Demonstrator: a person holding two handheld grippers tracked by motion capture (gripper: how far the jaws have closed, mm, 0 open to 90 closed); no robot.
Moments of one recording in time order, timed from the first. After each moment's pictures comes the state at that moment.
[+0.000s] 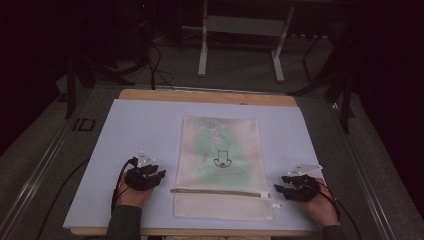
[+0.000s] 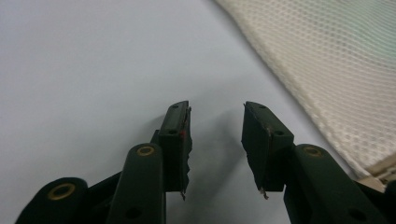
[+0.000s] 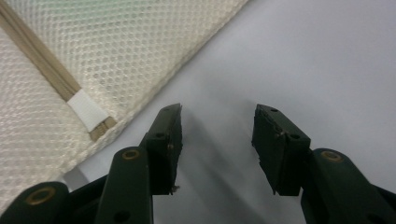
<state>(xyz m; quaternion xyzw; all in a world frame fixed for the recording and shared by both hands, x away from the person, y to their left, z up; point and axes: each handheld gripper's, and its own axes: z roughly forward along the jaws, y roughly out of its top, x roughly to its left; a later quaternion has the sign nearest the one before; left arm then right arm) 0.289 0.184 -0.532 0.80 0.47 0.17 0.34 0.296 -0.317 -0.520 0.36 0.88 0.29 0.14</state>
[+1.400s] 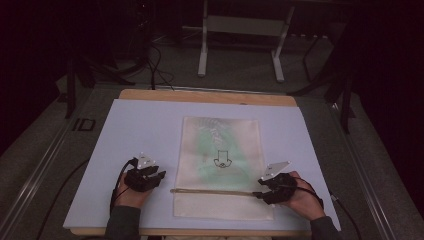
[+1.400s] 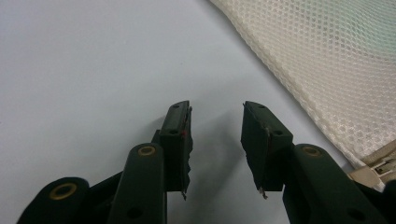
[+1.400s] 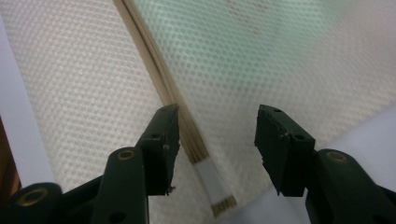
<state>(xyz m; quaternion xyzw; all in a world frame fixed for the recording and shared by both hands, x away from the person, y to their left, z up) 0.286 0.185 -0.532 0.80 0.46 0.17 0.34 0.294 -0.242 -0.499 0.21 0.94 0.26 0.08</state>
